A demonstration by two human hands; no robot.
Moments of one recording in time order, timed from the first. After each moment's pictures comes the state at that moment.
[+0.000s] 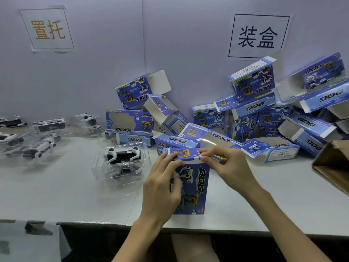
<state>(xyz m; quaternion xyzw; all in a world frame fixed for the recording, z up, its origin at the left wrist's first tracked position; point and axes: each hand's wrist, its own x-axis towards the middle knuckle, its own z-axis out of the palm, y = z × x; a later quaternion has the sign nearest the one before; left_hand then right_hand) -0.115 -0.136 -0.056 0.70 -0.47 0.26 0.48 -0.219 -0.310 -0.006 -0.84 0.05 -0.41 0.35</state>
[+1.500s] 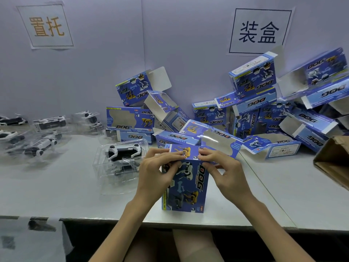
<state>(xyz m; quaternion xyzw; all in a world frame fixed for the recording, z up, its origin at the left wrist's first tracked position) -0.081 -0.137 -0.041 0.64 -0.50 0.25 0.52 -0.221 -0.296 -0.041 -0.83 0.02 -0.45 0.33</state>
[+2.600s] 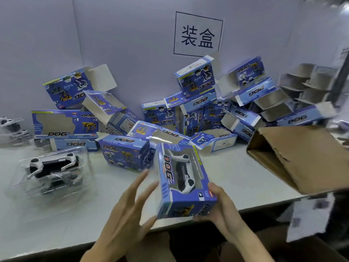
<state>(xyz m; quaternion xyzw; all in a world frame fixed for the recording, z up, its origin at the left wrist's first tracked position) -0.127 -0.163 -0.111 0.60 -0.67 0.23 0.38 -0.337 -0.322 -0.088 -0.54 0.23 -0.29 0.76</state>
